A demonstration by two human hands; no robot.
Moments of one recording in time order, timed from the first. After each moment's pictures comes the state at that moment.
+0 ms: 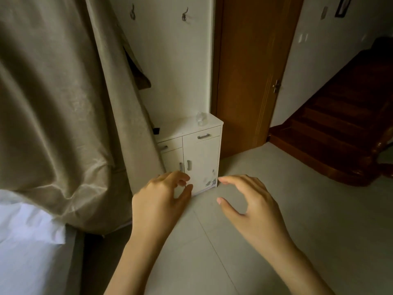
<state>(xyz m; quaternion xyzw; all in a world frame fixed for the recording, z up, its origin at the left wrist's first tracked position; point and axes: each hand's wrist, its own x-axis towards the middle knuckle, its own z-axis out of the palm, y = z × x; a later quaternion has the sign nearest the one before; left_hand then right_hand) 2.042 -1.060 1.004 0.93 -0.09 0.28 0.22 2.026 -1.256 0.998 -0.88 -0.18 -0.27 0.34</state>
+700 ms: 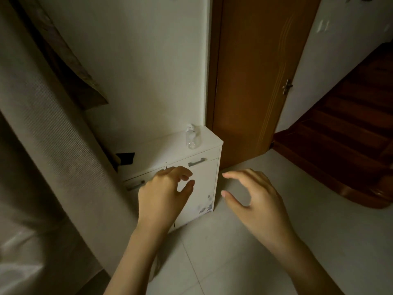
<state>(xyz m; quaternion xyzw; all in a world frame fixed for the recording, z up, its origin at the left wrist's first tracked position) 2.472 -1.108 0.977 0.95 -0.05 0.22 0.22 2.441 -1.309 0.982 -0.91 -0.14 -0.24 0.30</state>
